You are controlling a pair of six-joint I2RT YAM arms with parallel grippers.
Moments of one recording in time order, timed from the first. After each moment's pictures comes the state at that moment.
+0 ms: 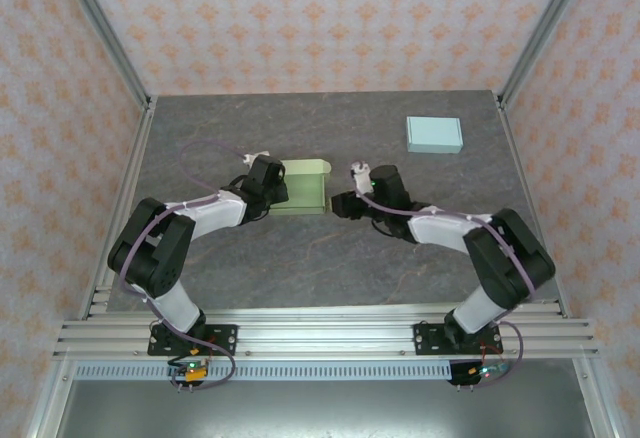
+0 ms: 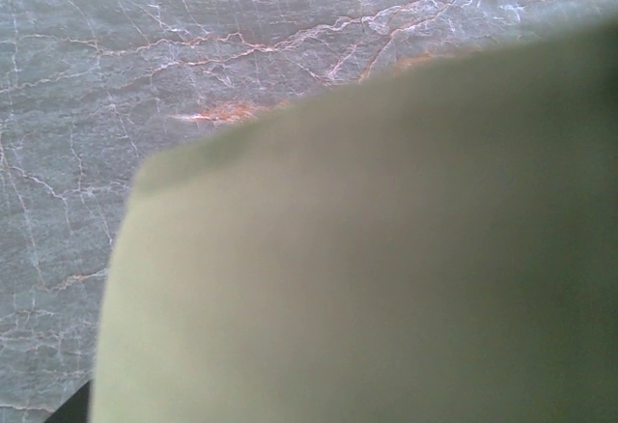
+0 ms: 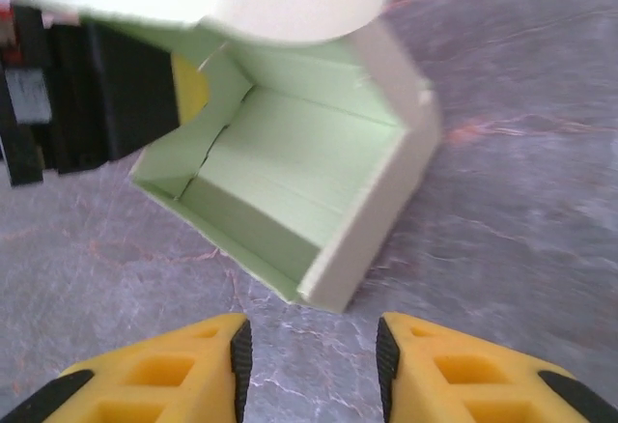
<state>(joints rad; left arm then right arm) -0.42 1.68 0.87 -0.04 -0.22 -0.62 0.55 1.55 0.72 0.26 -0.34 0.33</state>
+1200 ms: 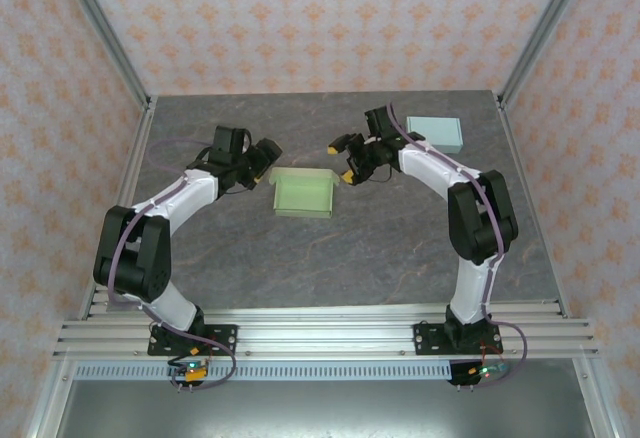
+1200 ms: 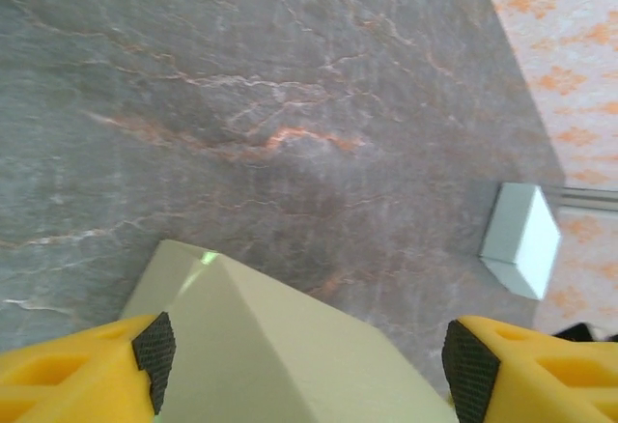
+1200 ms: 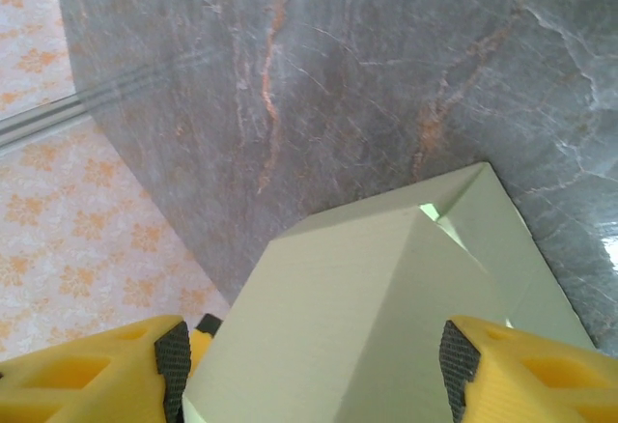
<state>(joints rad) -0.20 1.61 1.05 -0.18 0.26 -1.05 0.40 1.91 1.42 -0.41 -0.53 1.32</state>
